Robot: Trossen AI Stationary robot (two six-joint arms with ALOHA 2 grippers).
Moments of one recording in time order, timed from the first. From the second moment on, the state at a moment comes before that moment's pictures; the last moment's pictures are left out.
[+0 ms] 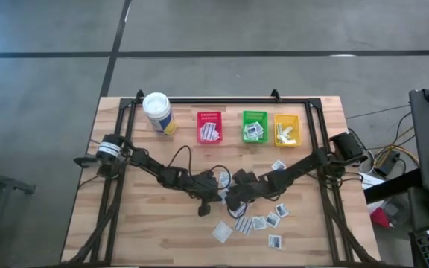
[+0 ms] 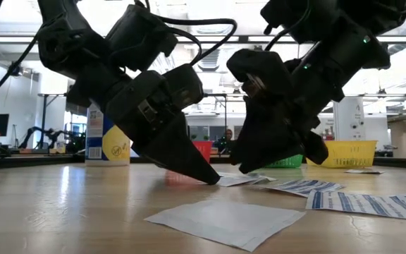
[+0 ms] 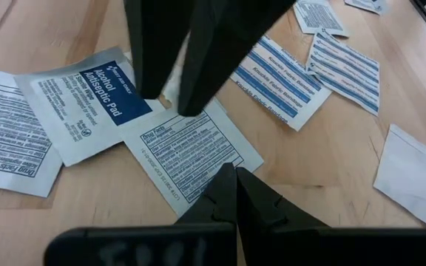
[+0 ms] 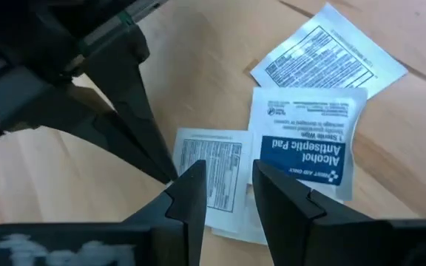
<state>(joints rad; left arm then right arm) -0.22 1.95 0.82 0.50 0.05 -0.32 0.32 1.85 0.87 0.13 0.31 1.11</state>
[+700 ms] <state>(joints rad) -0.22 1.95 0.81 0.51 0.04 -0.28 0.31 1.87 0.86 0.17 0.17 1.19</state>
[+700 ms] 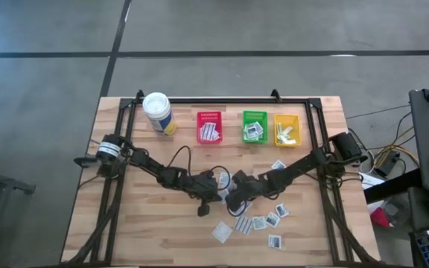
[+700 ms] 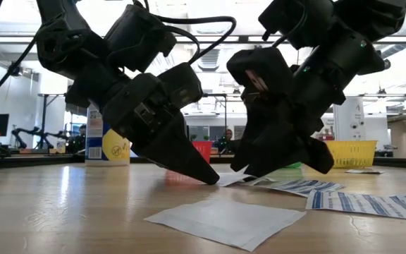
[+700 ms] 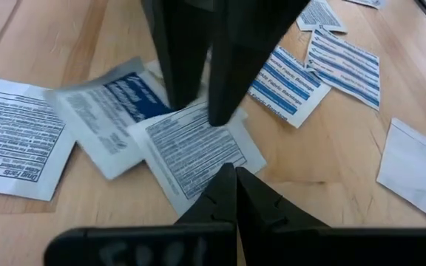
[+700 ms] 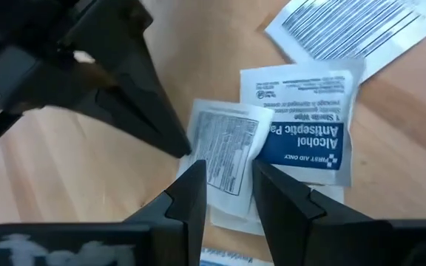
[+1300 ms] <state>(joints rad) -0.22 1.95 0.81 0.51 0.05 -0.27 0.28 1.87 0.86 0.27 0.07 1.10</state>
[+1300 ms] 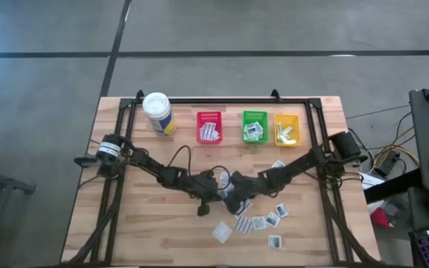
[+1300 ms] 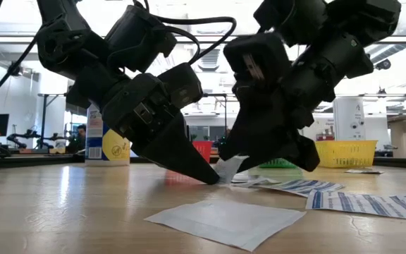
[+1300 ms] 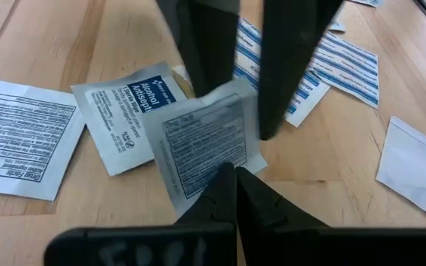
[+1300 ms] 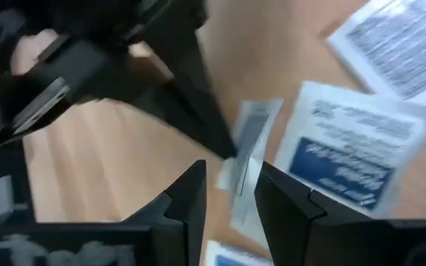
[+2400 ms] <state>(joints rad) -0.22 1.90 0.81 0.50 0.03 -0.21 0.25 1.86 0.86 0.21 0.04 1.01</state>
